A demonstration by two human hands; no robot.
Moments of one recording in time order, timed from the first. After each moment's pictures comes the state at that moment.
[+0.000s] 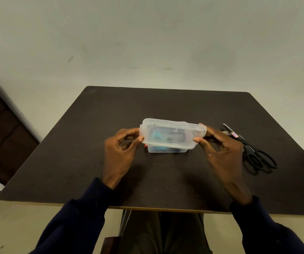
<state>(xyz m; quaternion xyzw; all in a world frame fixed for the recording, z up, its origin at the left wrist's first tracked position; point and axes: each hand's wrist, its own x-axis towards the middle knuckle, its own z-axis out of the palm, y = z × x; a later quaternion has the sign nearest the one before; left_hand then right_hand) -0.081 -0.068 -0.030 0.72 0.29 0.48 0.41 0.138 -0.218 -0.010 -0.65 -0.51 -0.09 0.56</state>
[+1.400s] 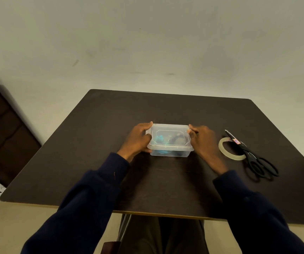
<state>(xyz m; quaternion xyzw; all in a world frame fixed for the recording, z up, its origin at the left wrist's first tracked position) -0.026 -0.022 -0.013 0.71 0.36 0.24 0.55 0.173 -0.138 -0.020 -0.81 -0.46 0.03 0.37</state>
